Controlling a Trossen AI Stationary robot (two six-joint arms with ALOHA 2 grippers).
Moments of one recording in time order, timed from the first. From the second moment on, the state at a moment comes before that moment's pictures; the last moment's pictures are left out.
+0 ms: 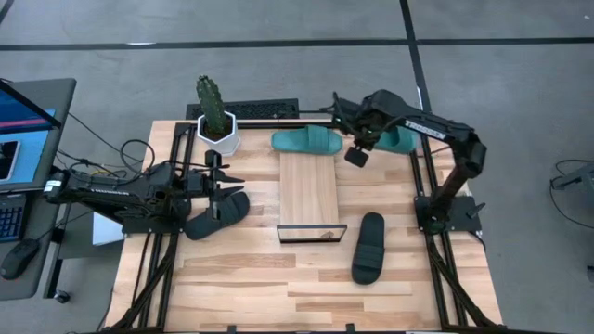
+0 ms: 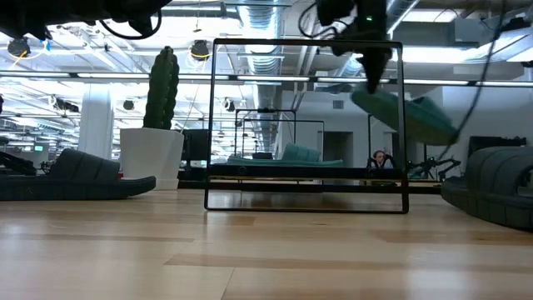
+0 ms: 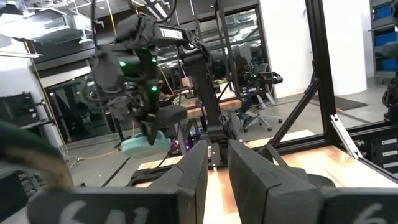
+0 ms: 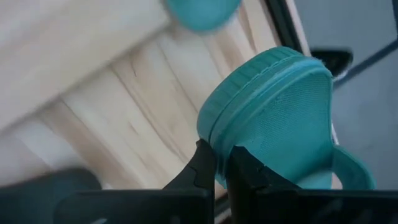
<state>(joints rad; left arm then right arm) 0.01 0.62 0.32 0.52 -0.01 0.23 -0.42 1.71 1.76 -1.57 0.24 0.06</state>
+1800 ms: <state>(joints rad) 0.01 0.54 0.32 0.45 -0.01 0.23 -0.24 1.94 2.20 -1.57 0.02 0.19</state>
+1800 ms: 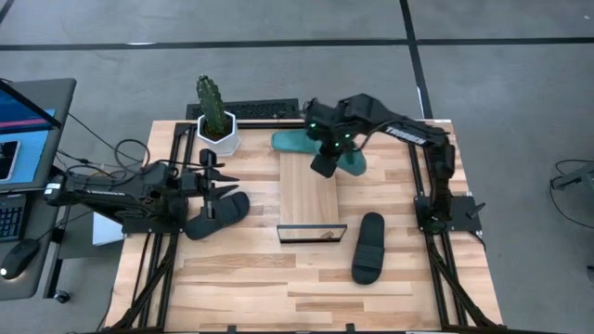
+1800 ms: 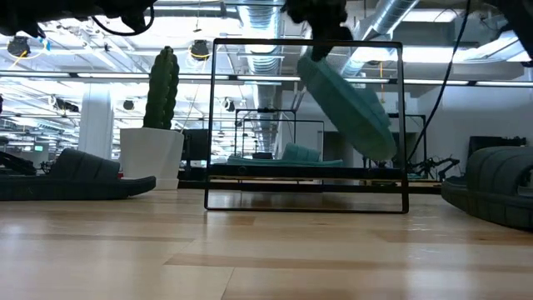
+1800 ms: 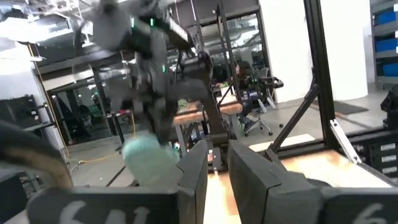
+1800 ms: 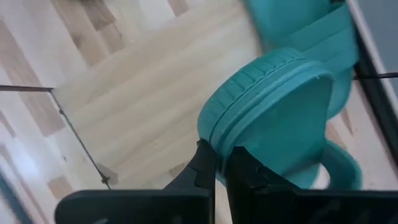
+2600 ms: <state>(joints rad) 0.01 0.48 0.32 0.39 -0.01 0.22 -0.24 2.02 2.22 -1.49 -0.06 0.13</state>
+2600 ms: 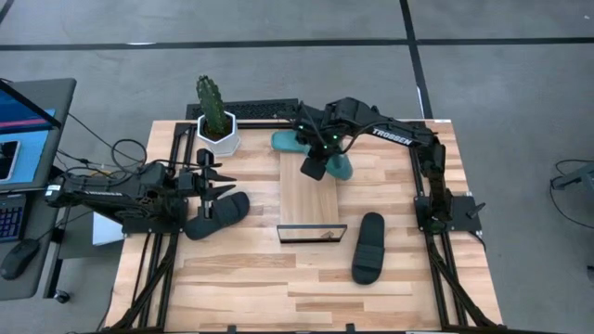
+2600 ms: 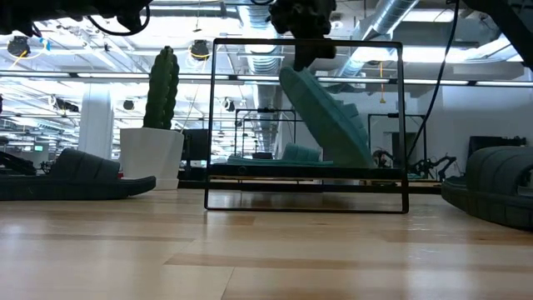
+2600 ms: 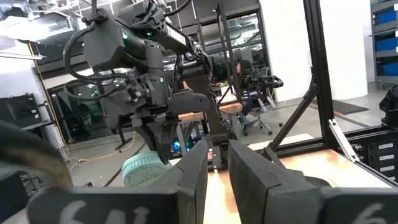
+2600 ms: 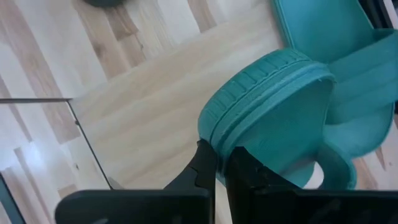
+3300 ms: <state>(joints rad) 0.01 0.48 0.32 0.39 -0.01 0.22 -0.24 2.02 2.22 -1.38 -0.08 0.11</state>
